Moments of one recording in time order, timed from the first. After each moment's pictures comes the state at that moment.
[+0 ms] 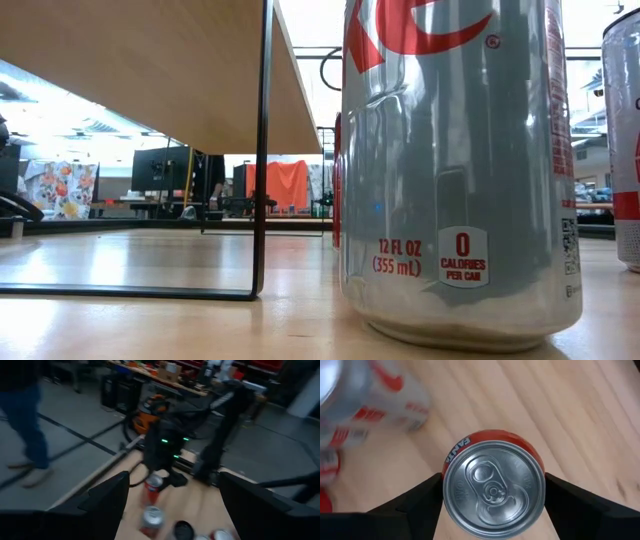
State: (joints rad) left arm 0.15 1.03 1.36 -0.54 -0.18 -0.30; right arm -0.50 1.53 1.14 -0.87 -0.06 0.05
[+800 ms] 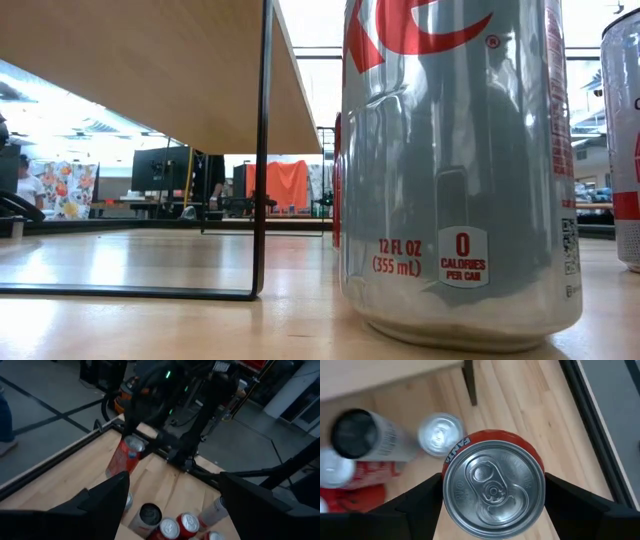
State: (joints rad) left arm 0.07 1.06 1.36 -0.56 -0.15 -0.46; right arm -0.41 1.54 1.55 -1.10 -0.07 -0.06
